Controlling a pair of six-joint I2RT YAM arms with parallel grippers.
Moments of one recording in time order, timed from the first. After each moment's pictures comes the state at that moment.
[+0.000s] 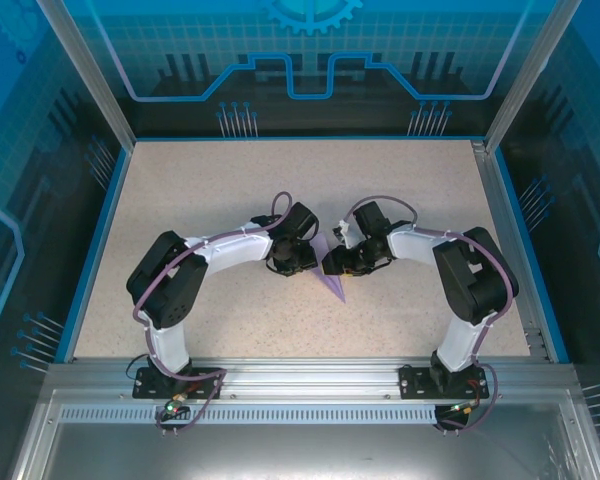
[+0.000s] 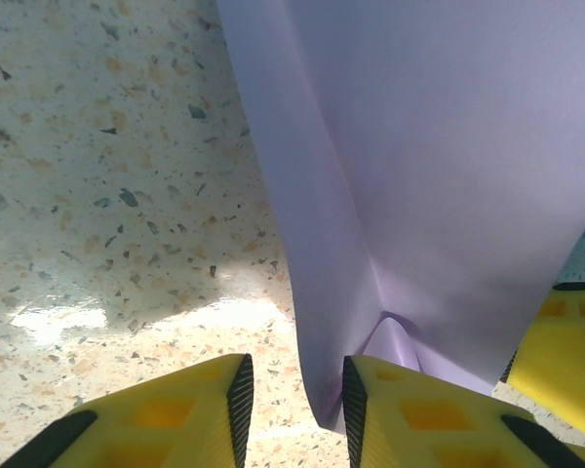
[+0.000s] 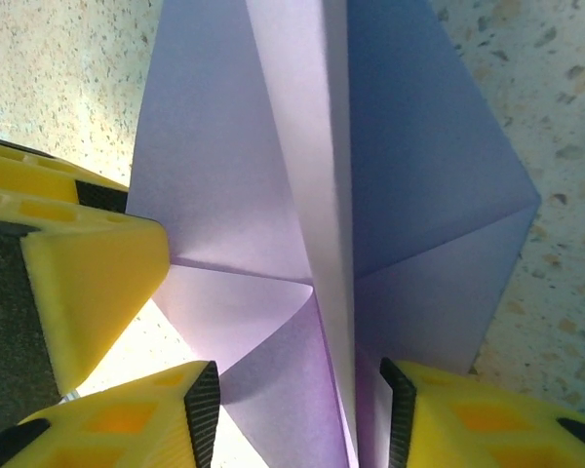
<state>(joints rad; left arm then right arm) -0.67 1.85 1.21 -0.57 0.14 -0.98 0.44 1.79 0.96 -0.39 -0.63 0.30</state>
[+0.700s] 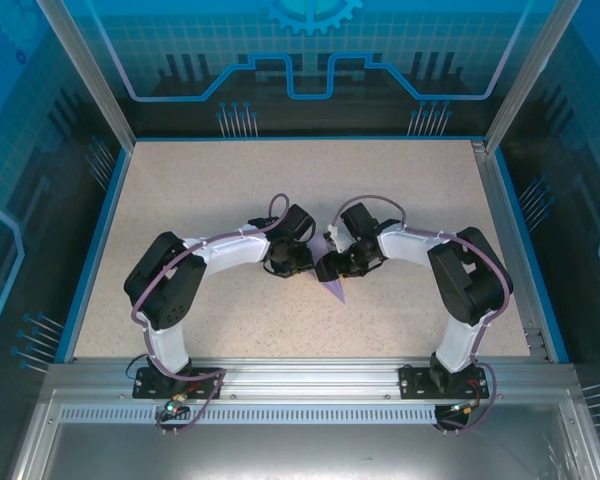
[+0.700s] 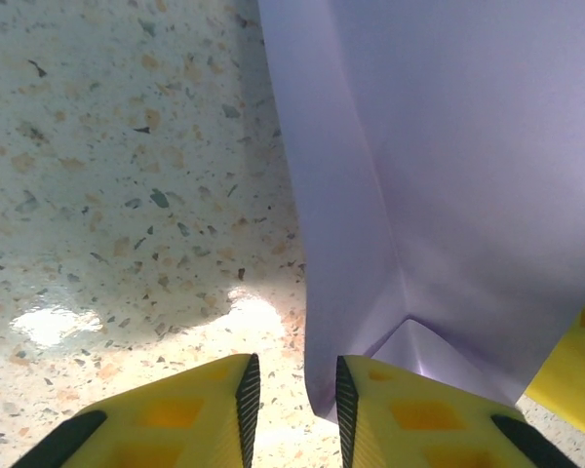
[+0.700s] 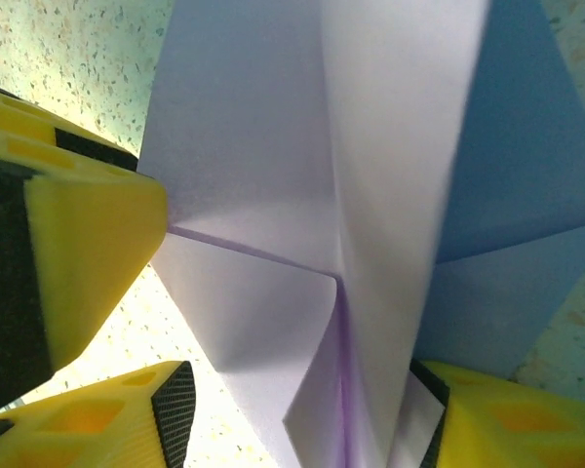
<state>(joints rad) -0.66 1.84 1.17 -0.55 0.14 -0.97 0.51 1.80 1.01 -0.47 -0.52 0.22</state>
